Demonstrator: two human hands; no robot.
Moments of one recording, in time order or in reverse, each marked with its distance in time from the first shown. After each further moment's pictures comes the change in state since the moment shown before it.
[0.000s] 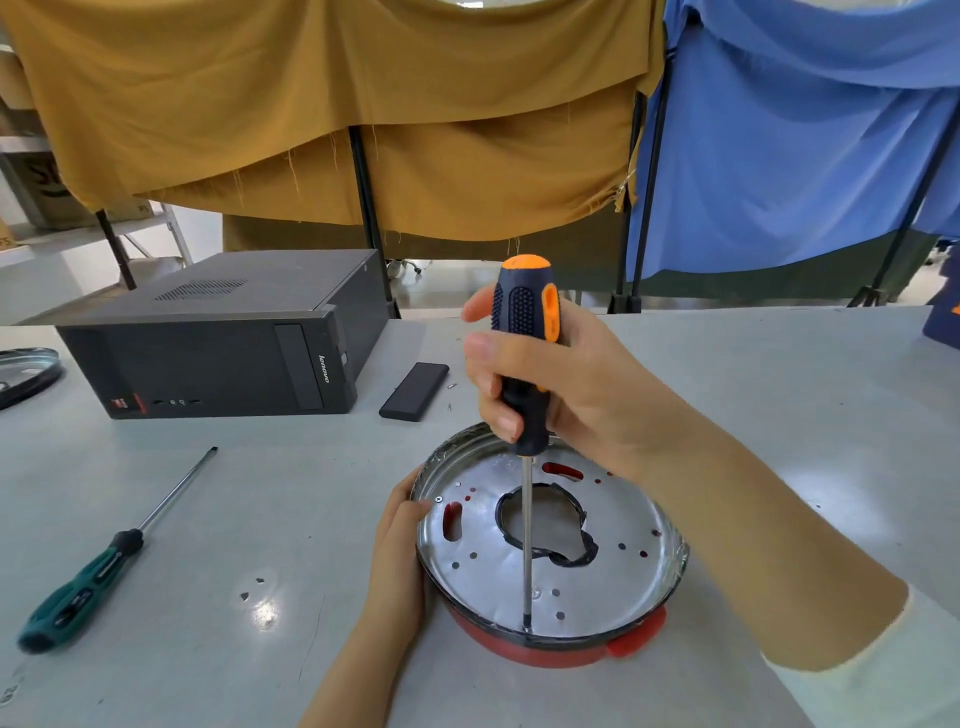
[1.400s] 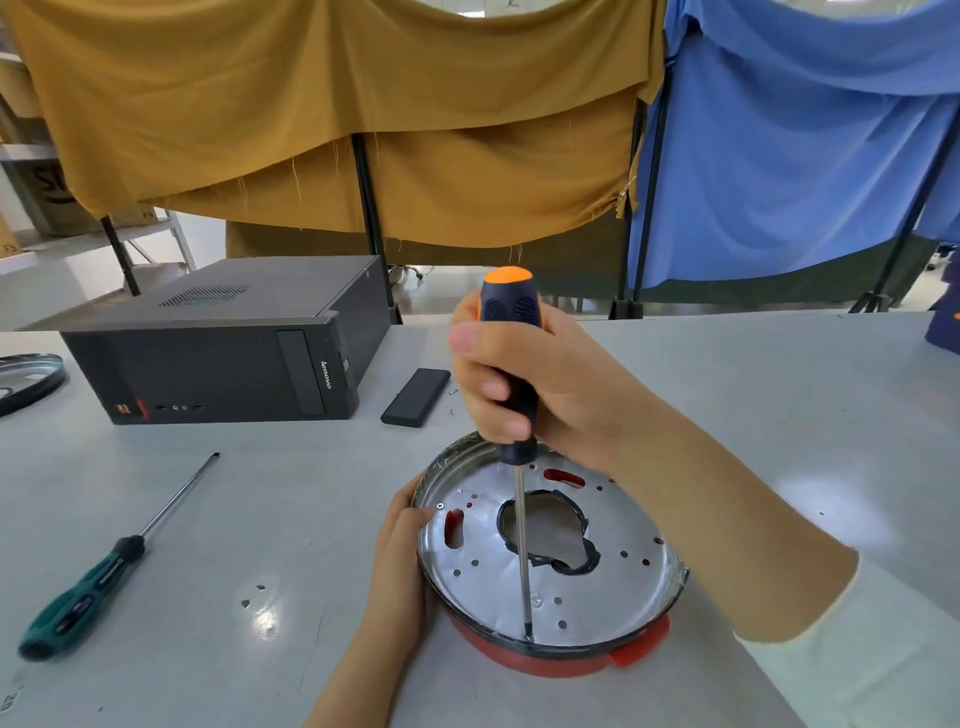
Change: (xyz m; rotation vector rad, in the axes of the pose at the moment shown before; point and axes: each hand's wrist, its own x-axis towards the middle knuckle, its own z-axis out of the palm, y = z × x) left_hand -0.004 0.003 0.001 0.045 0.001 0.028; right_hand 0.013 -0.003 0.011 0.098 -0.074 0.060
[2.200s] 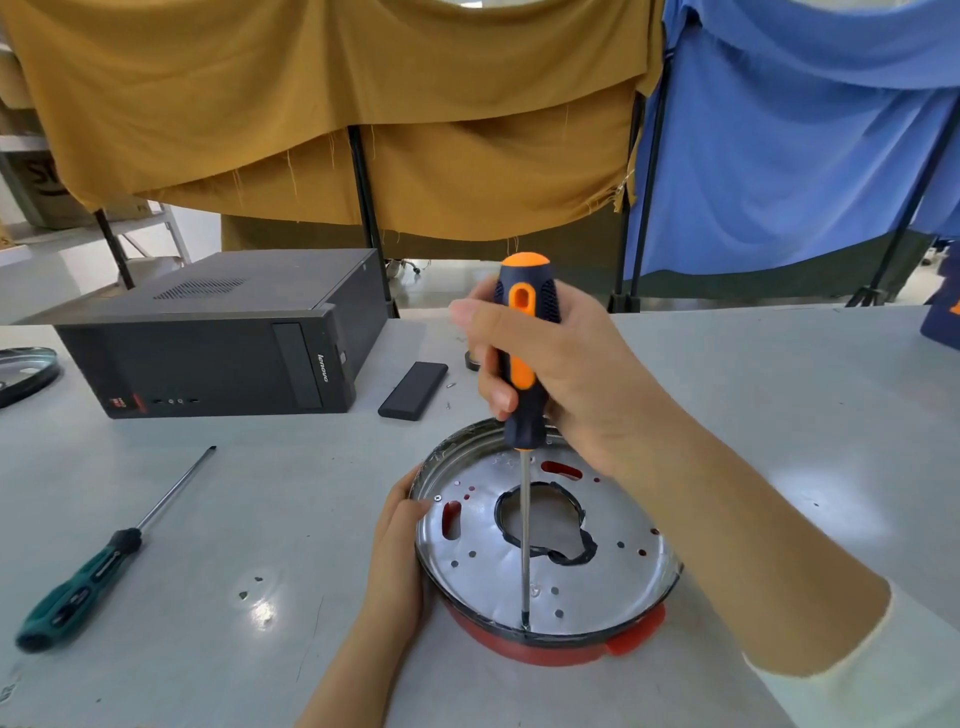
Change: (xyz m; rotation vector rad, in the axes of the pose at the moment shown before) left_hand 0.003 0.001 0.001 0.001 0.026 -0.048; right_hand -0.006 0.002 -0.002 -0.103 0.249 -0.092
